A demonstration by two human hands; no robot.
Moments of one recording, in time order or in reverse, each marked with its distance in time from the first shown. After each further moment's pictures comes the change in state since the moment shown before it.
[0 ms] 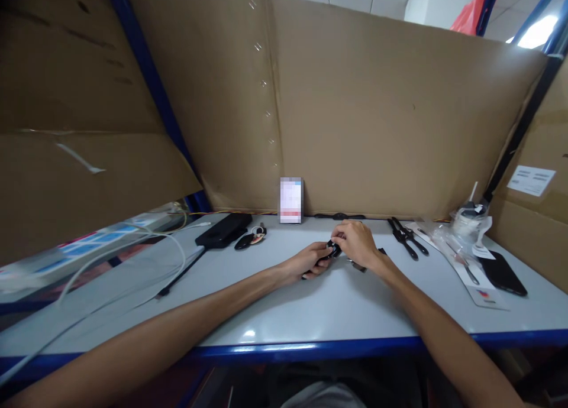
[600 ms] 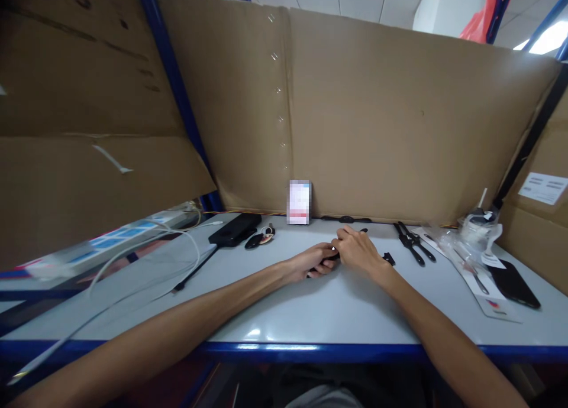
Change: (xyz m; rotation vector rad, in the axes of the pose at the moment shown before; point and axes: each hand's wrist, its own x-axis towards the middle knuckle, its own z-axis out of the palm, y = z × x) left_hand 0.004 0.005 -0.008 -0.088 -0.066 -0.054; right_hand -0.005 -0.011 0.002 -0.461 -0.208 -0.289
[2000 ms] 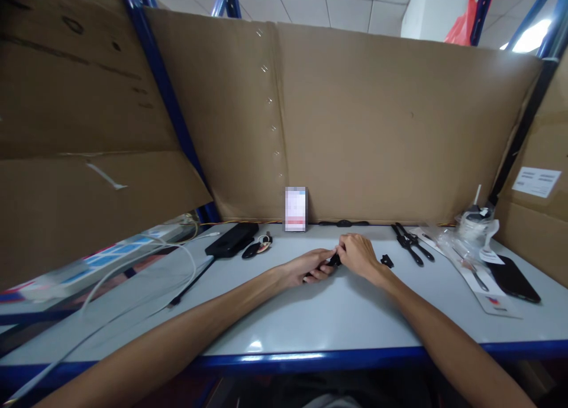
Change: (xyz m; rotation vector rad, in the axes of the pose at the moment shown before) left_hand 0.002 0.002 -0.008 -0.033 -0.068 -0.098; right_hand 0.004 0.008 0.027 0.273 0.111 0.363
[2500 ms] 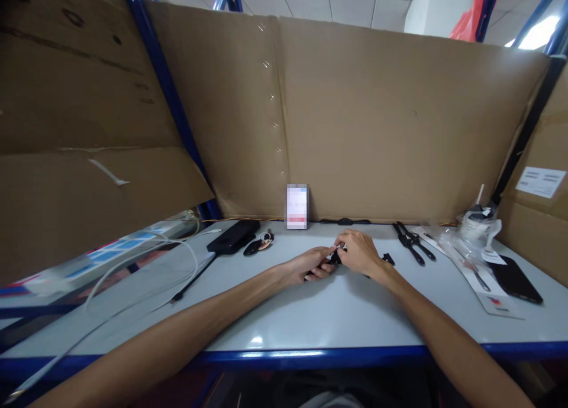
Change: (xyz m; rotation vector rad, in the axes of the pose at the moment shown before) left_hand 0.004 -0.005 -0.004 -0.020 0.036 0.002; right_hand -0.002 -0.004 -0.011 0.076 -0.014 -0.091
